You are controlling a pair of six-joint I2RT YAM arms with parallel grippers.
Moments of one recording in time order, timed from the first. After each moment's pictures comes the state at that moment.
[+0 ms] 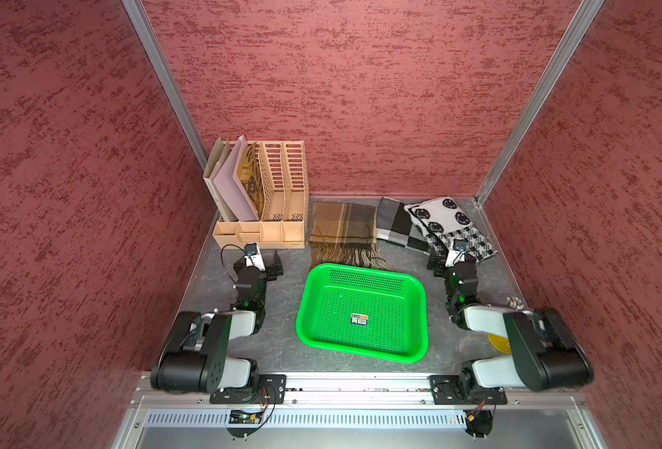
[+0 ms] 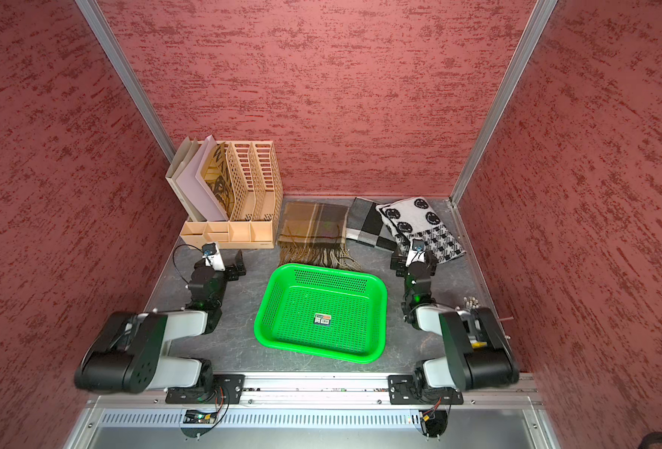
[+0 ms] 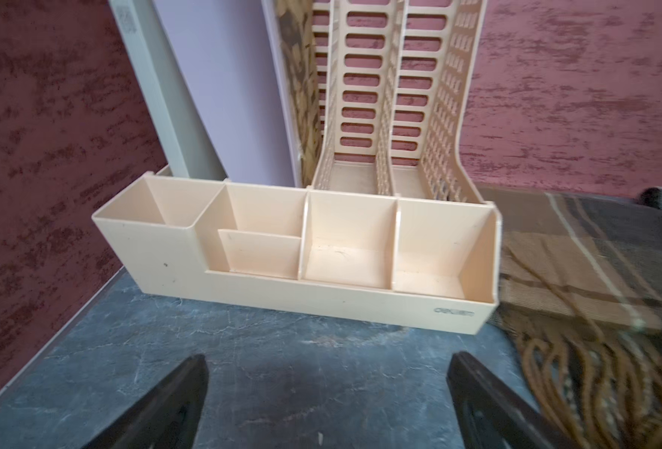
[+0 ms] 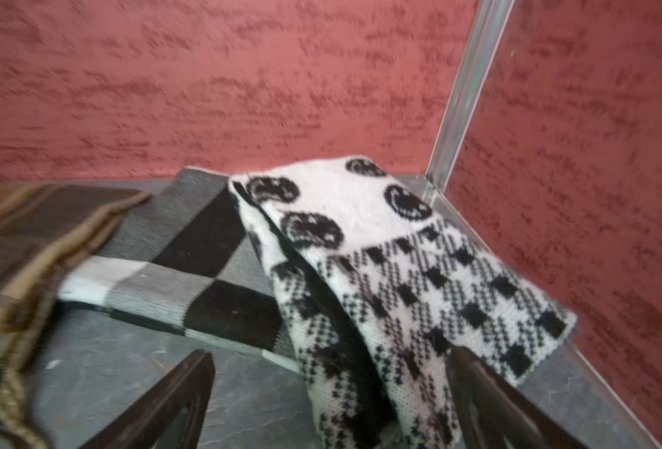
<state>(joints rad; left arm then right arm) -0.11 1.30 0.26 0.89 -0.22 -0.06 0.16 1.31 0.32 0.85 0.30 0.00</state>
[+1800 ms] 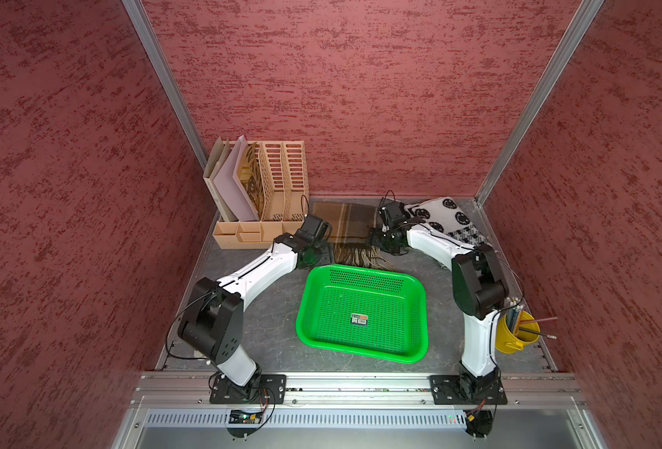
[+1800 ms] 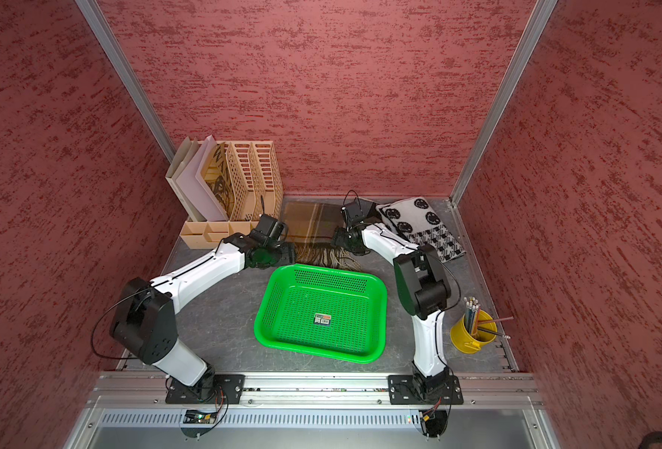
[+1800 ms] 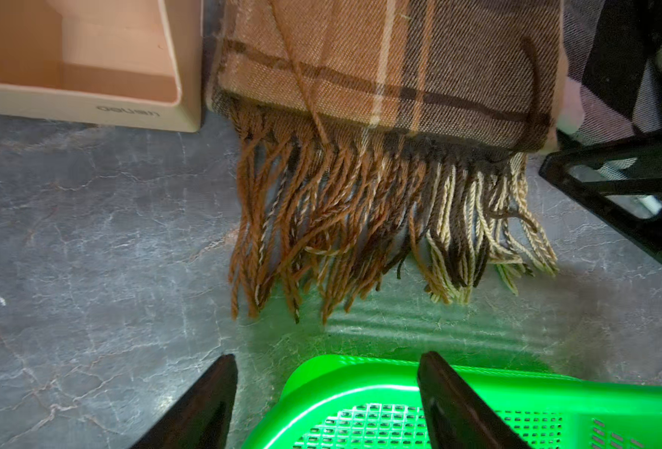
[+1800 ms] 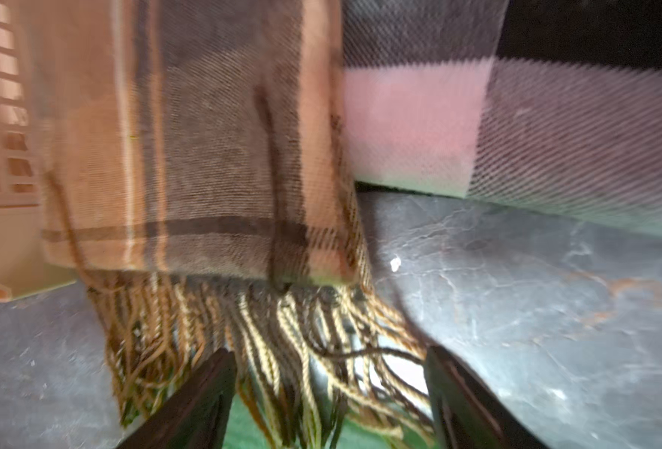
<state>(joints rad) -0.51 1.64 1.23 -0.64 -0.05 -0.58 0.42 2.06 1.57 -0.57 -0.11 0.69</state>
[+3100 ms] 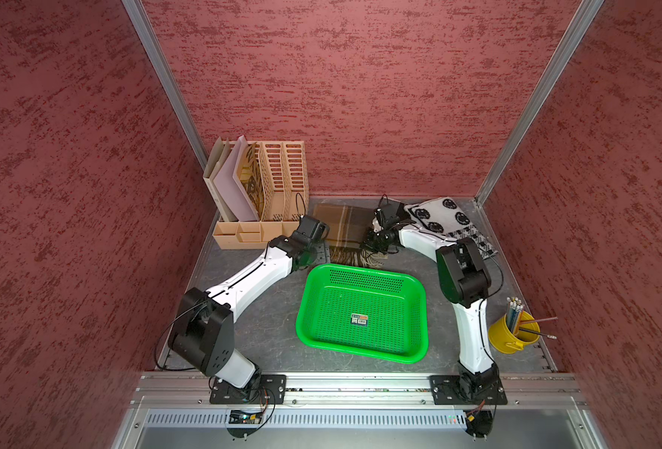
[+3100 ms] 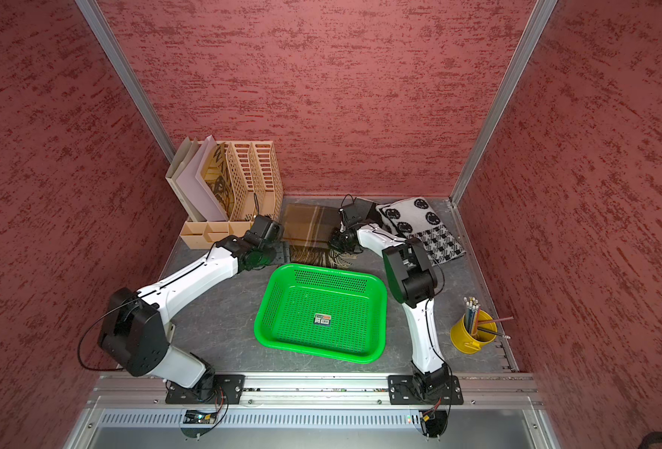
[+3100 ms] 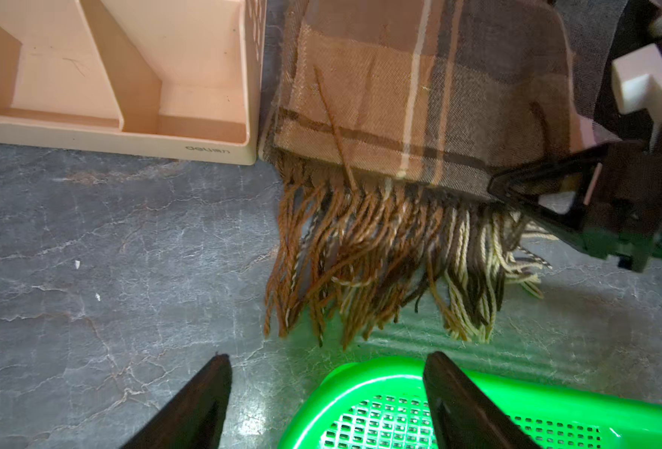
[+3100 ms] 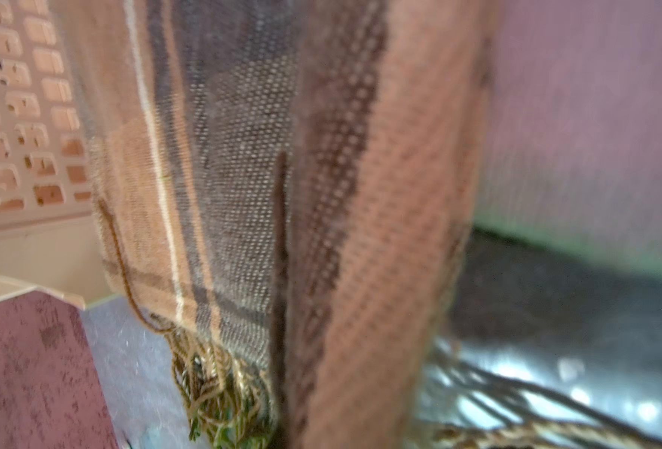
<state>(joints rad) -0.49 1.54 1.19 -0.64 -0.17 -0.57 0.41 2.18 1.61 -0.44 -0.36 0.75</state>
